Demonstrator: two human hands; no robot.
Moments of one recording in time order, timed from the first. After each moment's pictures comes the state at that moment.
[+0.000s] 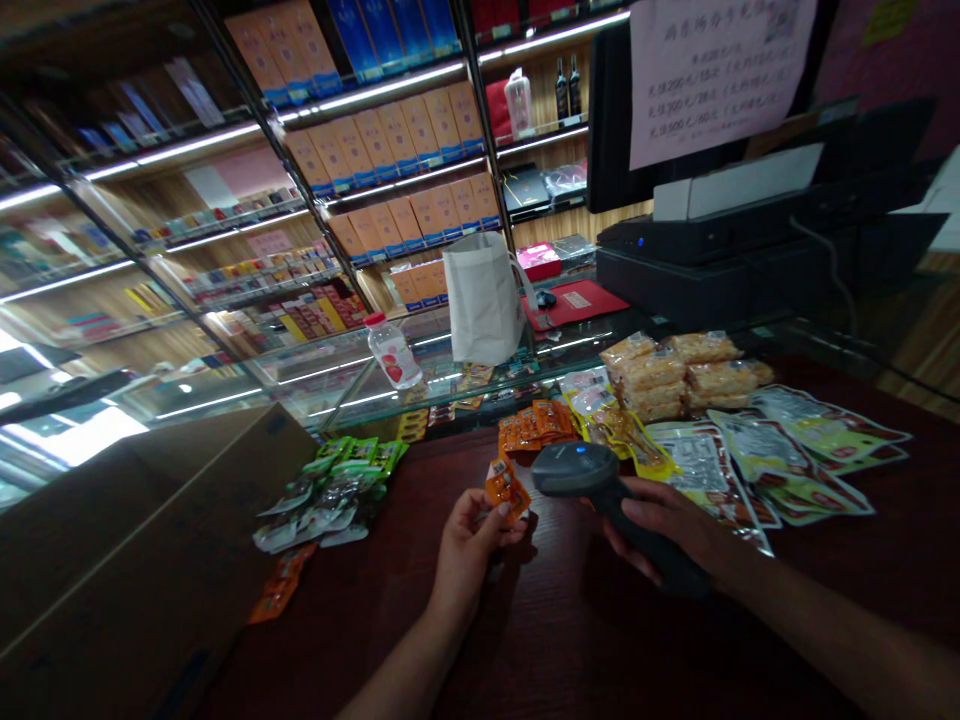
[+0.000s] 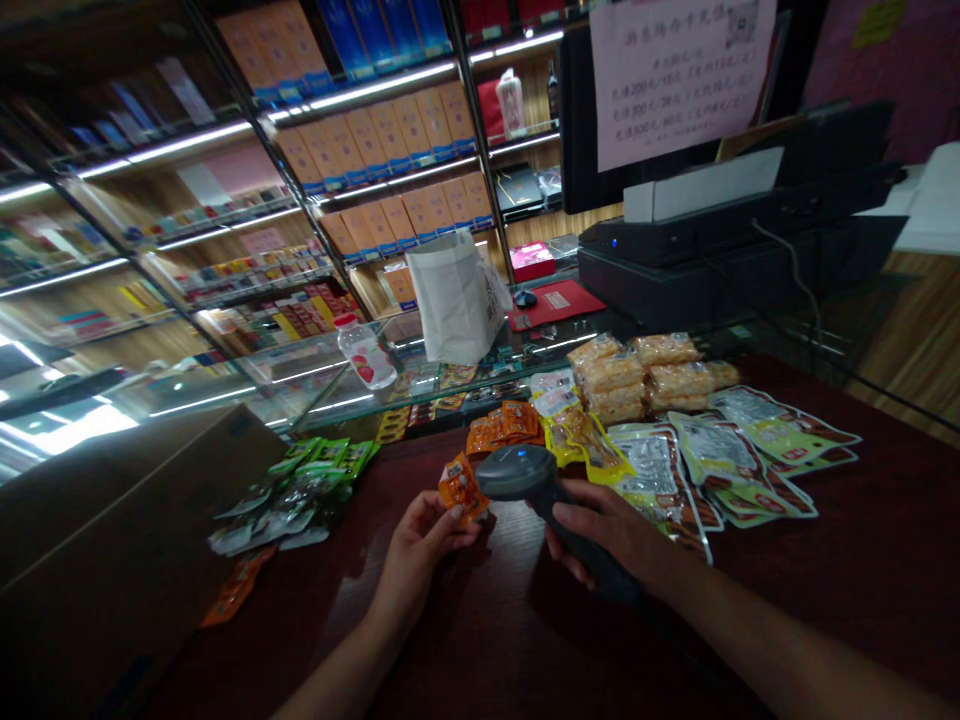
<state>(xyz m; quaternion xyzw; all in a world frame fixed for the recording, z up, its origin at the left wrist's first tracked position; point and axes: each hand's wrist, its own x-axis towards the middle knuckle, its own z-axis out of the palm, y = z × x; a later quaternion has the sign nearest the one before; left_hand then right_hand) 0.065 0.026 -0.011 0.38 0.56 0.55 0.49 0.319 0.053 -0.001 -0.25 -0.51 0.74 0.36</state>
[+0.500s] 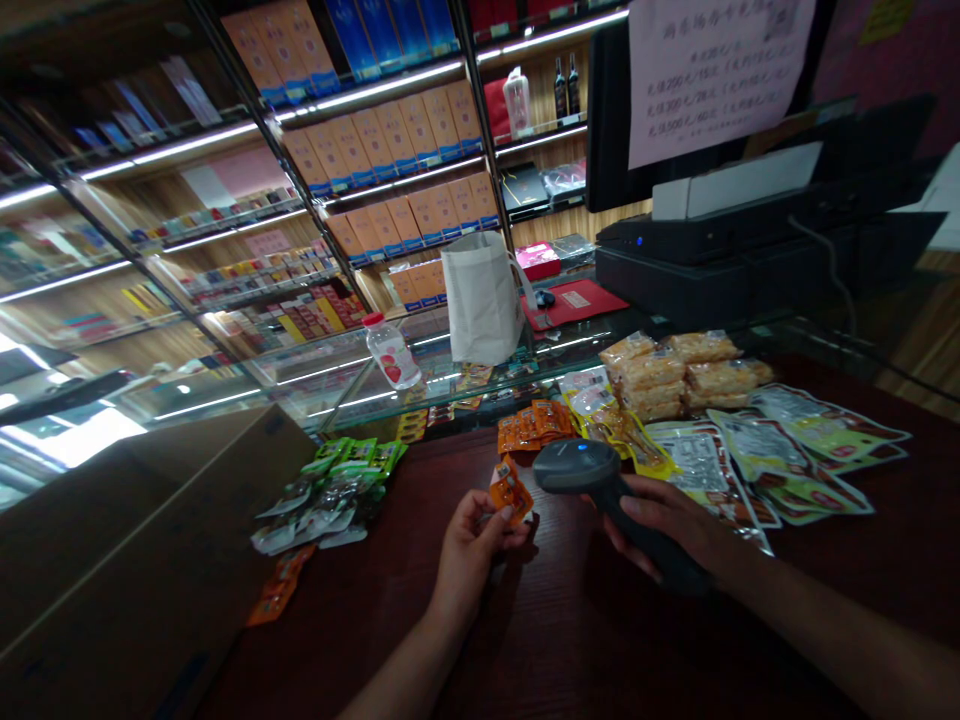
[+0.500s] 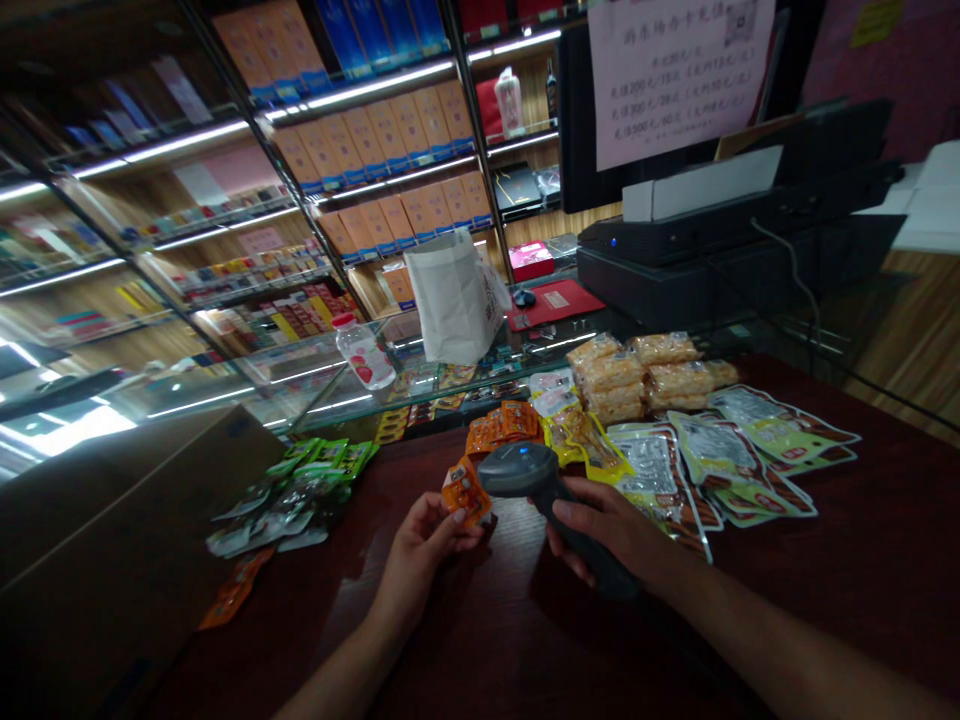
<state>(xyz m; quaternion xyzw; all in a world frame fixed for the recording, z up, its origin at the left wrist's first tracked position) 0.064 0.024 -0.012 0.39 0.56 0.54 0.50 0.318 0.054 0.000 -0.26 -0.51 0.73 0.36</state>
